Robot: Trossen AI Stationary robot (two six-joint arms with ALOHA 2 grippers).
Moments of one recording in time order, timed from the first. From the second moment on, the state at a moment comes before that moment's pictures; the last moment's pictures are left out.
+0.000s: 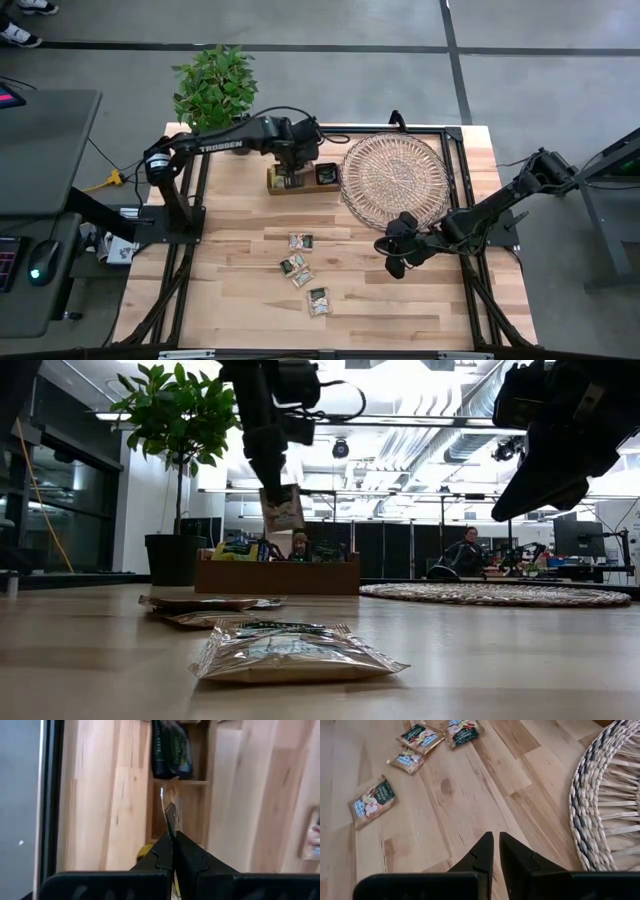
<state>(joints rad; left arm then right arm) 0.35 1.77 1.59 -1.03 -0.10 0.27 0.49 1.25 0.57 -0.19 0.45 0.83</state>
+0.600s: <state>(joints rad) 0.39 1.89 1.59 -1.01 -0.12 0.37 0.49 1.25 0.57 -0.19 0.46 0.85</state>
